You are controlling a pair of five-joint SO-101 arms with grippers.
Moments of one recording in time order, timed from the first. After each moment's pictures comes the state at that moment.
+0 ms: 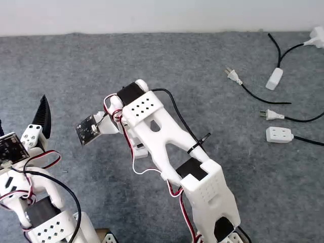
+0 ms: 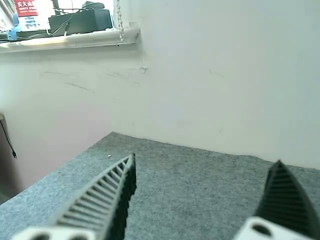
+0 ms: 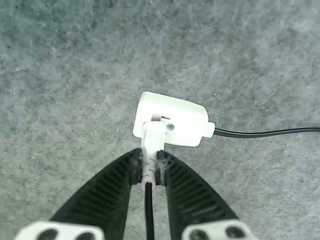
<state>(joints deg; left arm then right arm) -36.0 -80.0 74.0 21.0 2.7 -41.7 33.8 -35.5 98.0 75.9</state>
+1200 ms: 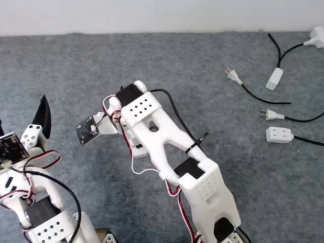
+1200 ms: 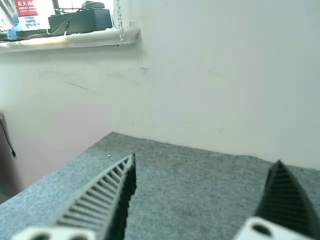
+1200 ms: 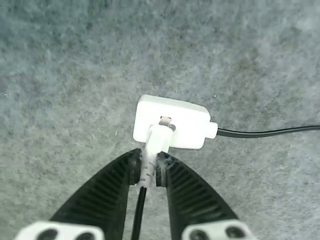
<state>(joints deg) -36.0 -80.0 74.0 21.0 2.8 -42.0 37.3 -36.7 97.8 74.7</state>
